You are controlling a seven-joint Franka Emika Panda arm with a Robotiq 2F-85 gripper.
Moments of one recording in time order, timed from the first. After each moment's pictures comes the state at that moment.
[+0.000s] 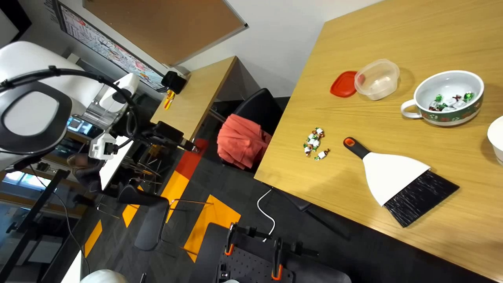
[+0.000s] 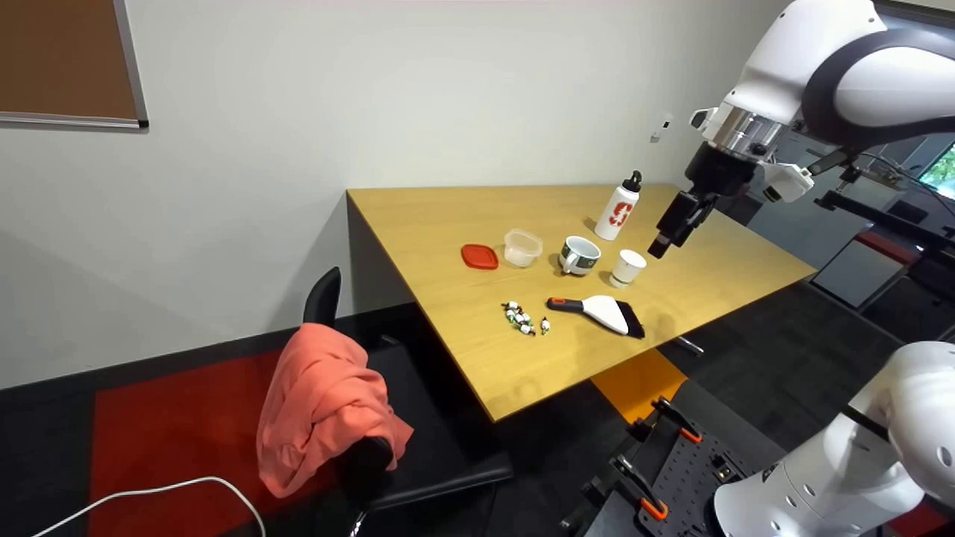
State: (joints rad) arm 0.00 -0.61 -0.01 -2.51 0.02 1.91 0.02
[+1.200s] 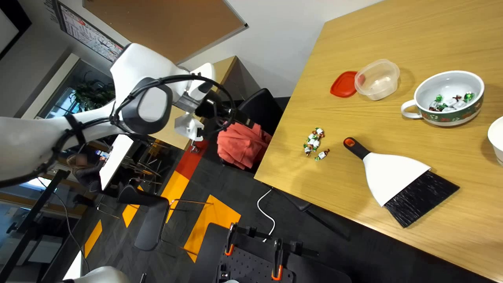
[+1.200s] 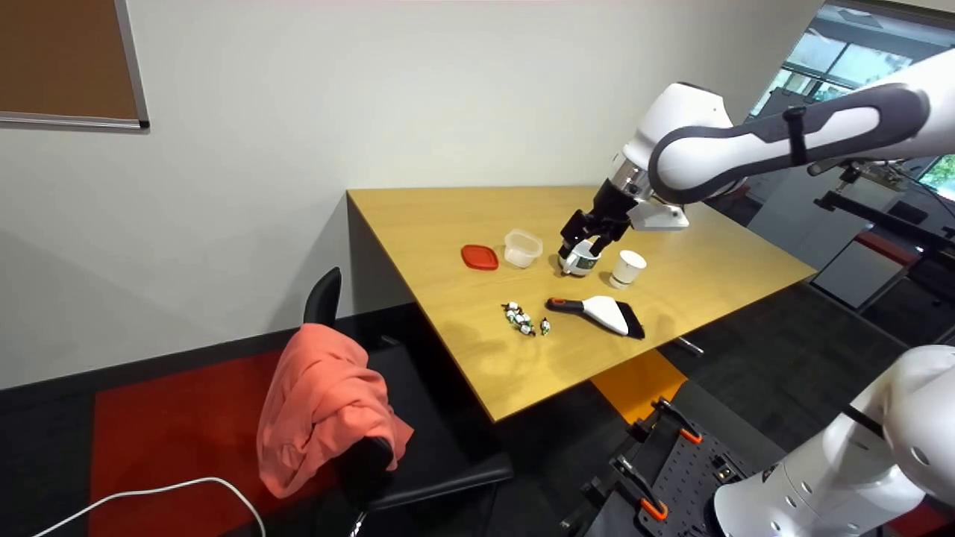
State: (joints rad) arm -0.08 -0.11 -0.04 -2.42 0.02 2.45 0.16
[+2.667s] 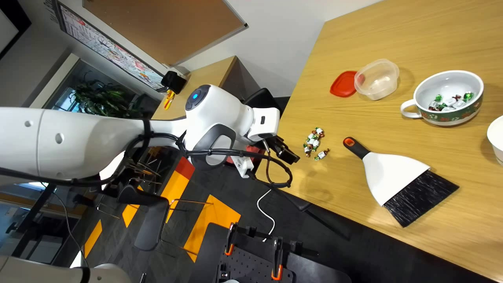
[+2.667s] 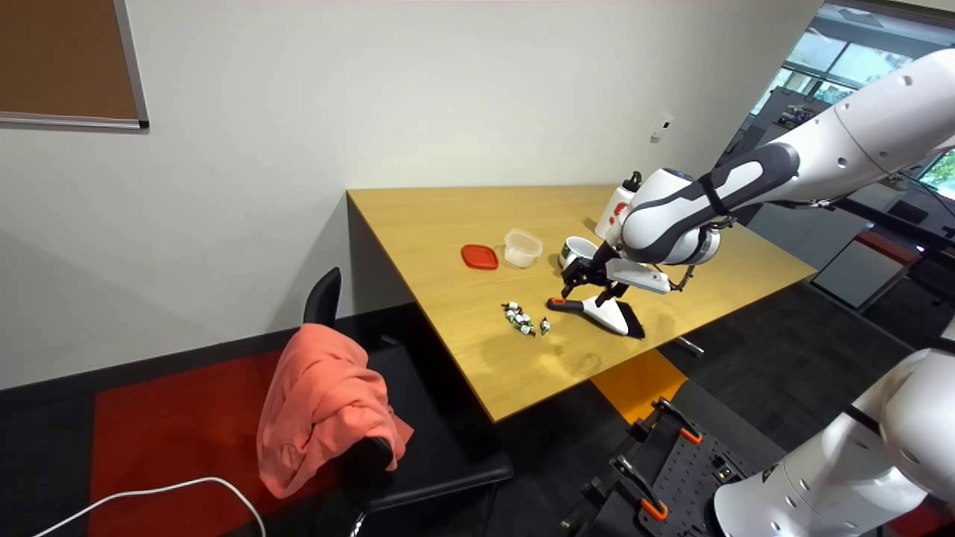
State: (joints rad) arm -0.14 0.17 -0.14 -2.52 0.19 2.81 0.26
